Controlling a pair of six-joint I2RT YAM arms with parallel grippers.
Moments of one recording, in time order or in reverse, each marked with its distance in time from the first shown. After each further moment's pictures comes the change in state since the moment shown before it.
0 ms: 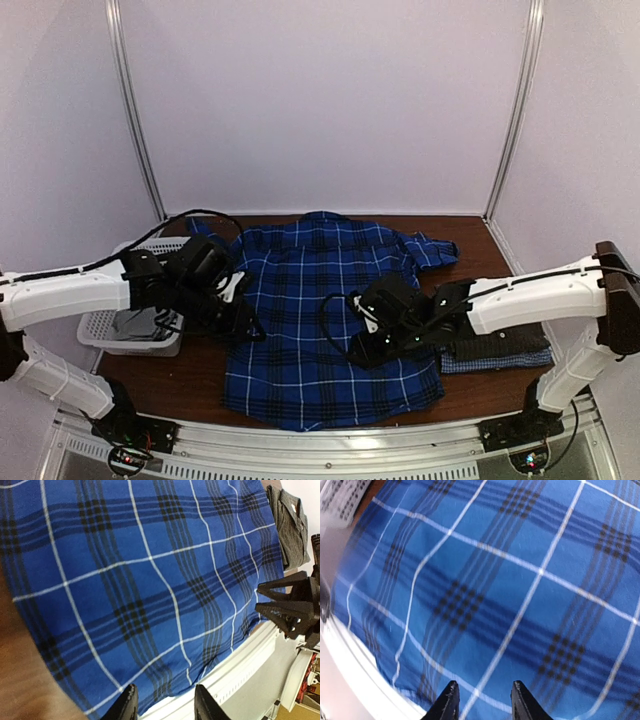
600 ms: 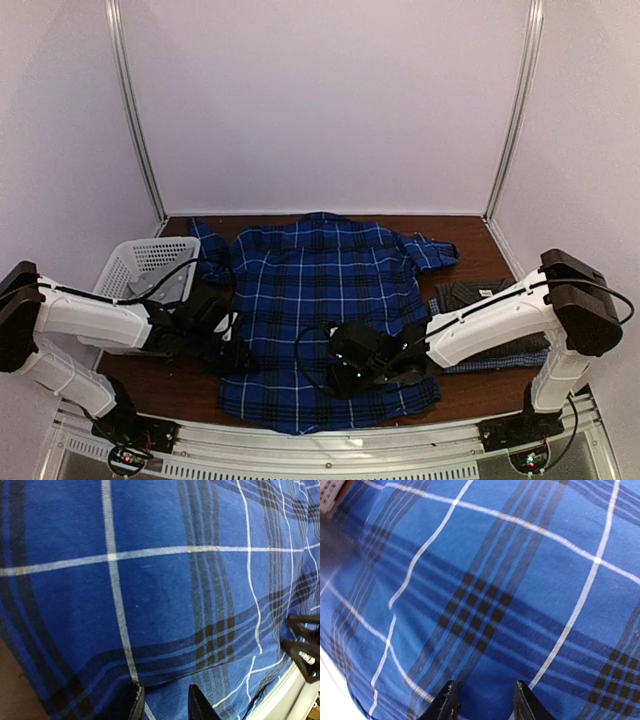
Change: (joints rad) left arm 0.021 0.136 -0.375 0.486 -0.040 -0.113; right arm 0.138 0.247 -0.003 0.236 0.143 0.123
